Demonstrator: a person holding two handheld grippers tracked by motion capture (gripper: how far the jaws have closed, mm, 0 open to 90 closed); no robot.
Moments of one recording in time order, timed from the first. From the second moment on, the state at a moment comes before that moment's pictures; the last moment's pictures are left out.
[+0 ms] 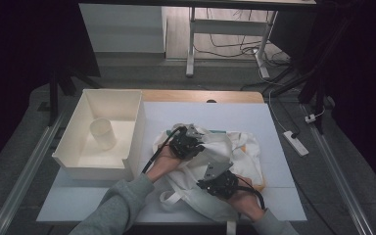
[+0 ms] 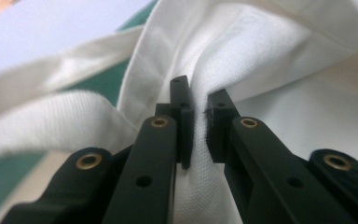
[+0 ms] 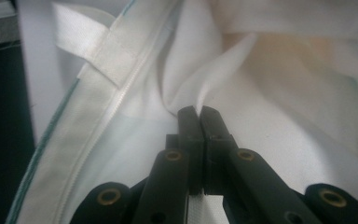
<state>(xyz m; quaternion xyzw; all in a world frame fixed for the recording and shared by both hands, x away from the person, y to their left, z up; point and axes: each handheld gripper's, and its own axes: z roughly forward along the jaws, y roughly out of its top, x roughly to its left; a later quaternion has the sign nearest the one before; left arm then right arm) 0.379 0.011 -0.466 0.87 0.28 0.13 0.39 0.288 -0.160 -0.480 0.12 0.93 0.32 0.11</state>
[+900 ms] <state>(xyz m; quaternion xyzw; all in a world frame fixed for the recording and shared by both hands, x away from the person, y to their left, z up) 0.396 0.018 -0.471 0.87 0.31 0.13 0.37 0.248 -0.190 -0.481 0.07 0.94 0.33 0.04</state>
